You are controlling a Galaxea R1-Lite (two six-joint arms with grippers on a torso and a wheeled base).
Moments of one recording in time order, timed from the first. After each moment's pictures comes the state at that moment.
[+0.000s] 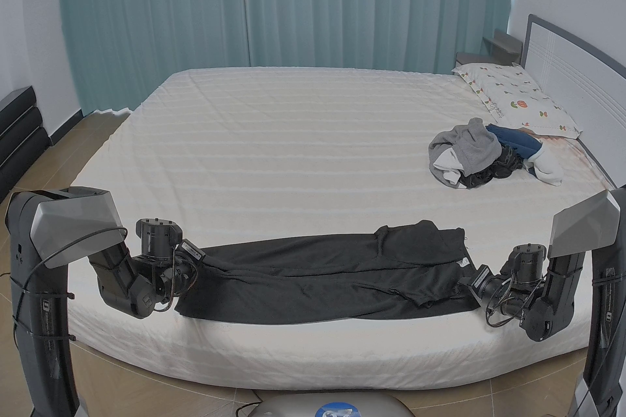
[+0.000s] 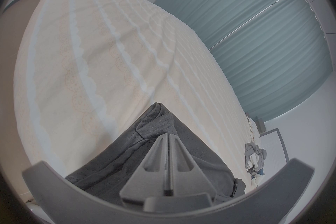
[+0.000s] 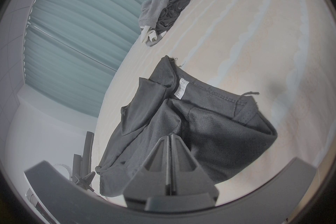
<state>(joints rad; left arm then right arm) -0.15 2.36 -0.77 -1.00 0.11 -1.05 0.10 2.41 -0.43 -1.45 0.15 0.90</state>
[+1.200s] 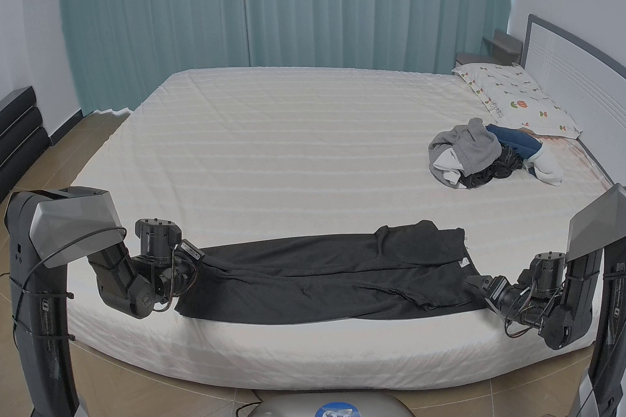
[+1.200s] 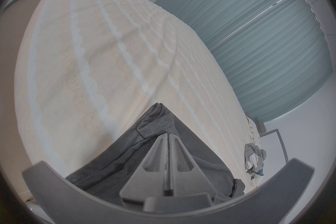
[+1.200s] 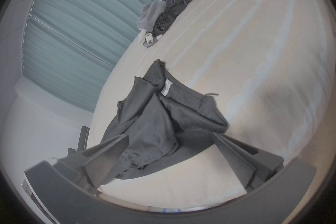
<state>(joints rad) -0.15 2.35 -0.76 -1.00 0.11 -1.05 0.01 2.37 -0.24 -1.53 0.21 0.80</state>
